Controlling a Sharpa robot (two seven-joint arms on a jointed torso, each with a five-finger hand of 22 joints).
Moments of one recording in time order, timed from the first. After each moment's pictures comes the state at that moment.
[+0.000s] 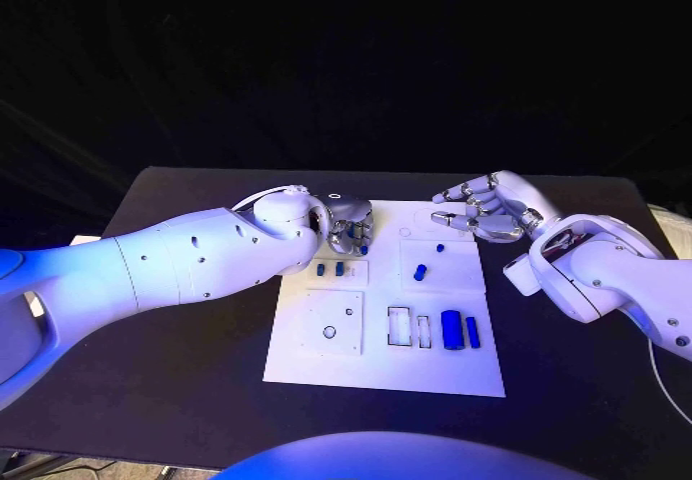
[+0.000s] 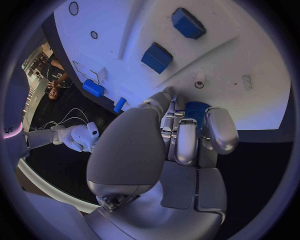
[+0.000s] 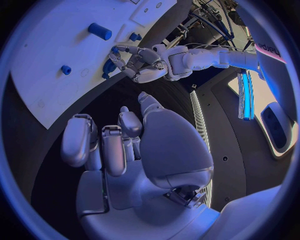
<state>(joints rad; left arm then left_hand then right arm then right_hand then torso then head) 1.21 -0.56 -0.05 1.30 -1.59 -0.06 -0.14 1.51 -0.15 0.34 0.13 0.13 1.02 0.12 0.19 0.13 1.13 0.06 0.29 0.10 1.47 -0.02 1.34 1.21 0.10 1.45 0.08 1.20 1.20 1.07 -0.94 0.11 1.64 -1.01 -0.42 0.07 1.34 -0.07 0.08 0.20 0.30 0.98 0.14 0.07 0.09 1.35 0.05 1.05 1.22 1.47 -0.03 1.47 1.31 0.08 1.38 0.08 1.33 1.09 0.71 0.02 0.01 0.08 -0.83</state>
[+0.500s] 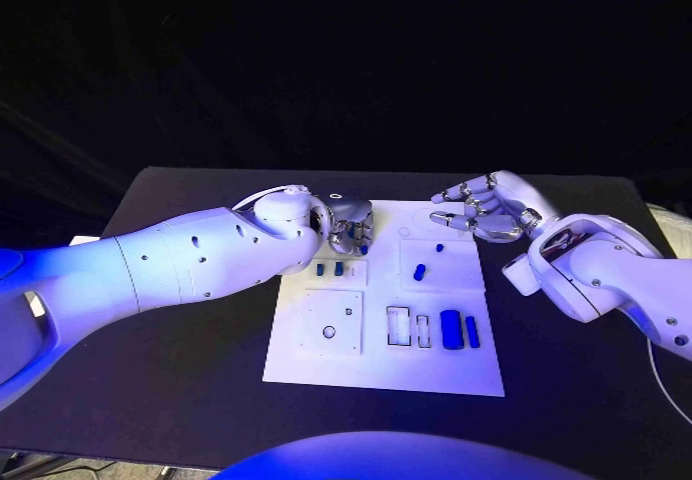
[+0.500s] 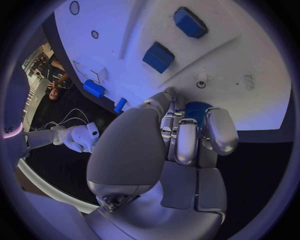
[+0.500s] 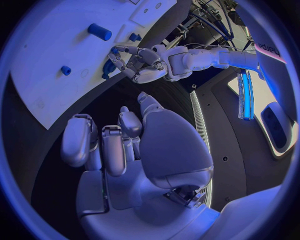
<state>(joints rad) 1.21 -0.55 -0.05 1.30 -1.59 -0.05 -0.14 1.50 -0.15 0.35 0.12 0.13 1.03 0.12 0.18 0.12 1.14 0.06 0.27 0.09 1.47 -0.02 1.34 1.20 0.10 1.45 0.08 1.21 1.21 1.07 -0.94 0.11 1.64 -1.01 -0.42 0.07 1.34 -0.06 0.08 0.20 0.30 0.98 0.14 0.07 0.09 1.35 0.05 1.05 1.22 1.47 -0.03 1.47 1.31 0.08 1.38 0.08 1.33 1.09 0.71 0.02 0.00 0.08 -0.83</state>
